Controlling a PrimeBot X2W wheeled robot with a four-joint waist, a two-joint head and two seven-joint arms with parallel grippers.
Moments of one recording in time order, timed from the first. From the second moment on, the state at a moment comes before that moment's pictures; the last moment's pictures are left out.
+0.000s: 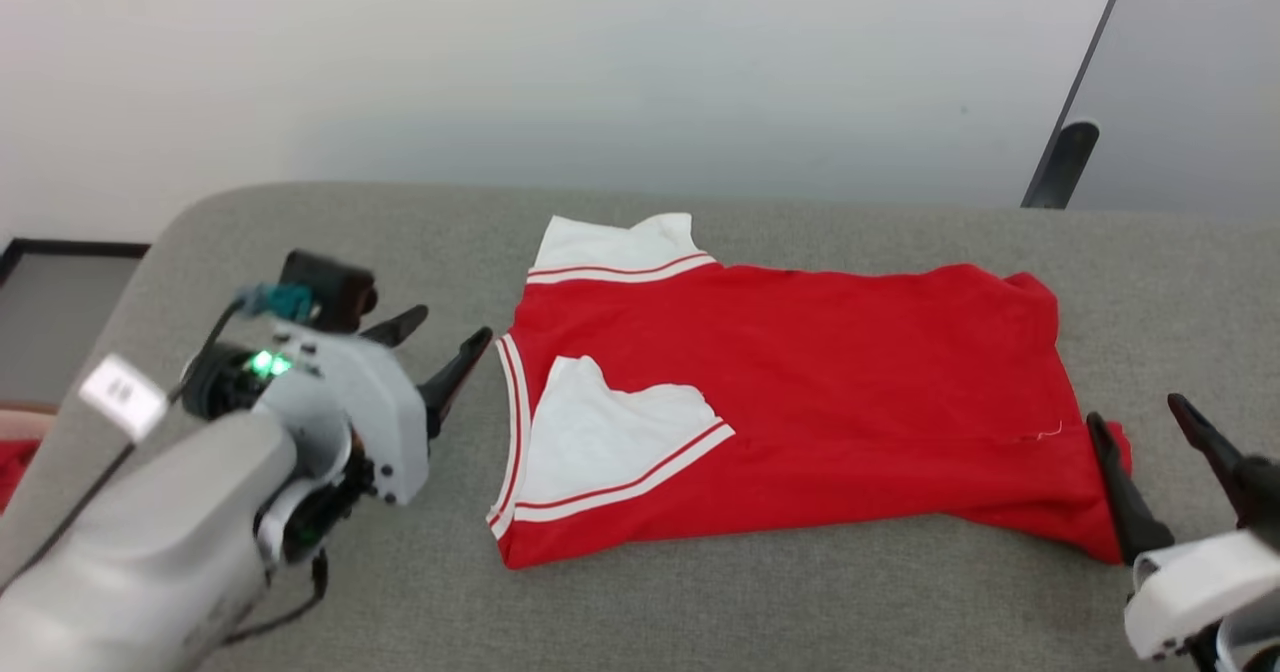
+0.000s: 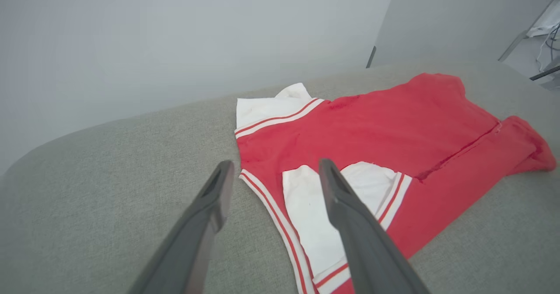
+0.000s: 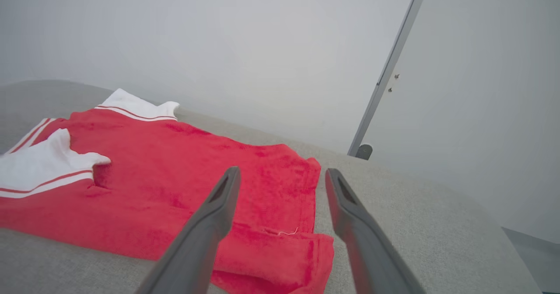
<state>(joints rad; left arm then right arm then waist) -0.90 0.67 -1.18 0.47 -1.19 0.00 -0.03 -0.09 -0.36 0.05 0.10 0.23 0.13 -0.02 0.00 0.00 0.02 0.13</state>
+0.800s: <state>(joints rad) -0.56 0.85 -0.99 0.05 -1.39 0.26 -0.04 0.00 -0.22 -0.07 -0.04 0.09 0.13 -0.26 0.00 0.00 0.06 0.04</state>
